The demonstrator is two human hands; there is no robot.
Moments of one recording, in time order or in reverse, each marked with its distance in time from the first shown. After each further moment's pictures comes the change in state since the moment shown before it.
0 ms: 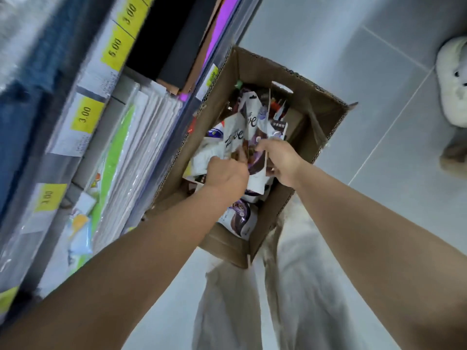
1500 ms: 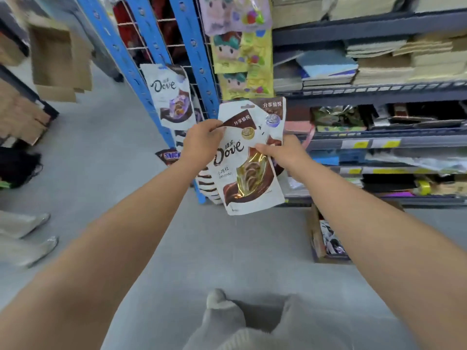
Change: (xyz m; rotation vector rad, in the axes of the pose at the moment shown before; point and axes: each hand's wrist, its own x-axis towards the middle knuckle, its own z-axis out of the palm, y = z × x) left_hand -0.858 -0.042 -0.008 -1.254 1.241 -1.086; right_hand -0.738 0.153 0.230 -0.922 -0.702 -0.957
